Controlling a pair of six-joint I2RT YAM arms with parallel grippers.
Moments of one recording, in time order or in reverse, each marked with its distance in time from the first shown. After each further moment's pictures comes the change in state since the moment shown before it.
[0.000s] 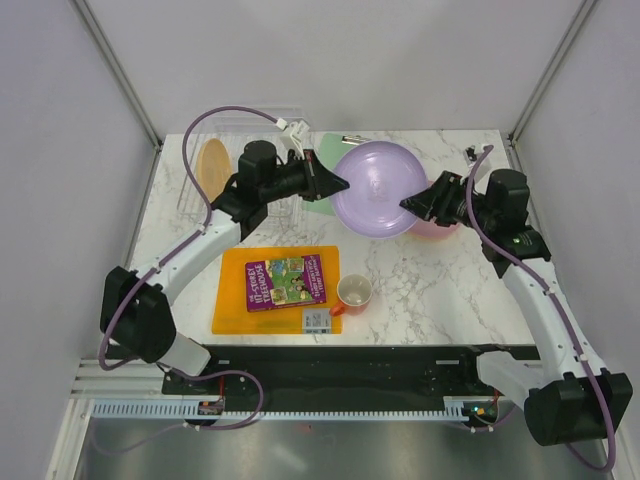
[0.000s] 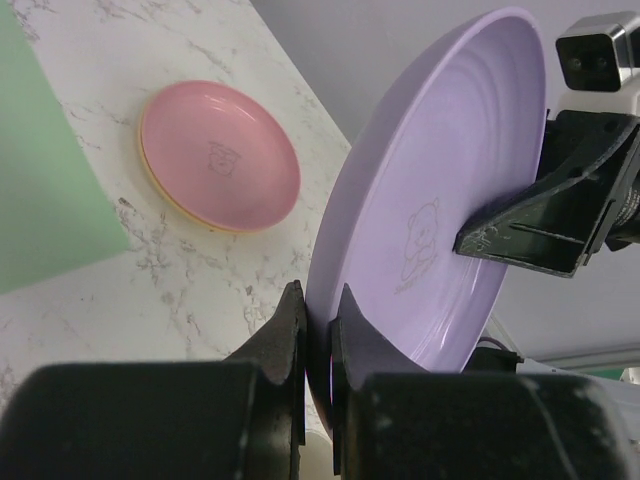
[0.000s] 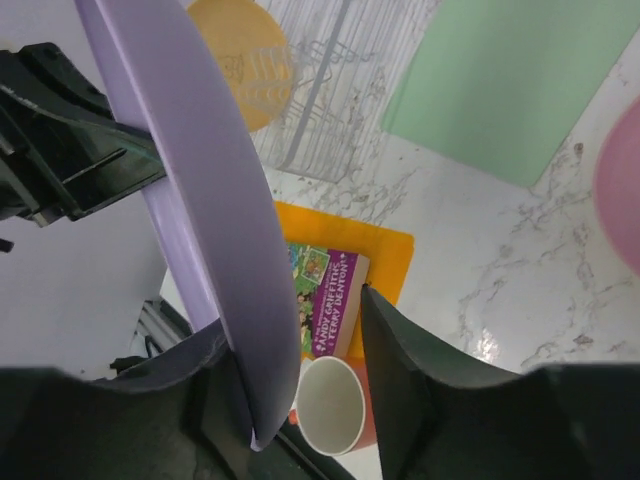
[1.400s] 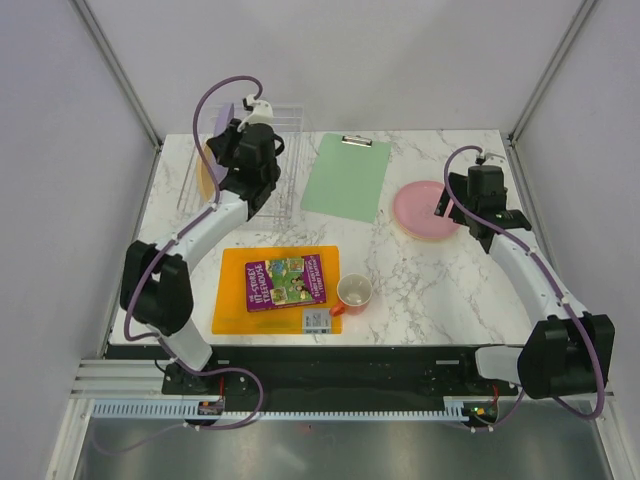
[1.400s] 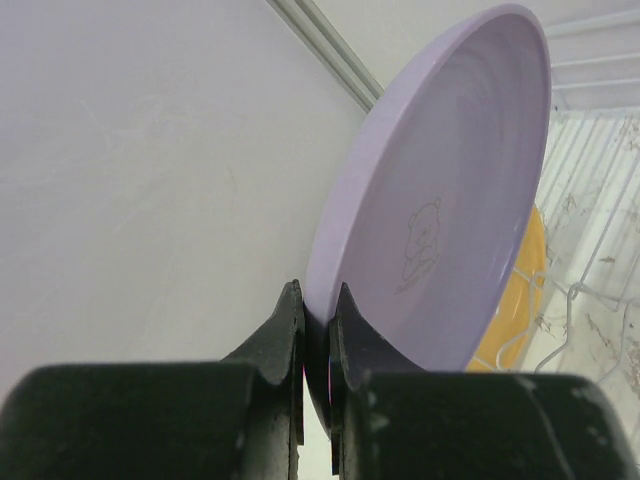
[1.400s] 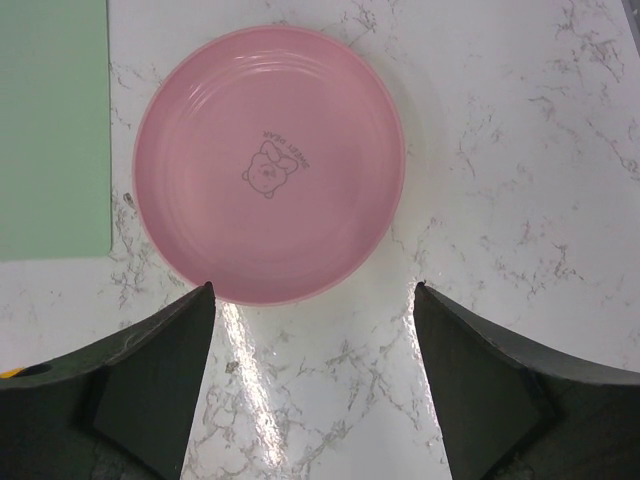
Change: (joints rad) left arm 0.092 0.219 0.126 0.145 -1.612 1.152; right arm -0.013 0.241 0.031 -0.126 0.803 -0.230
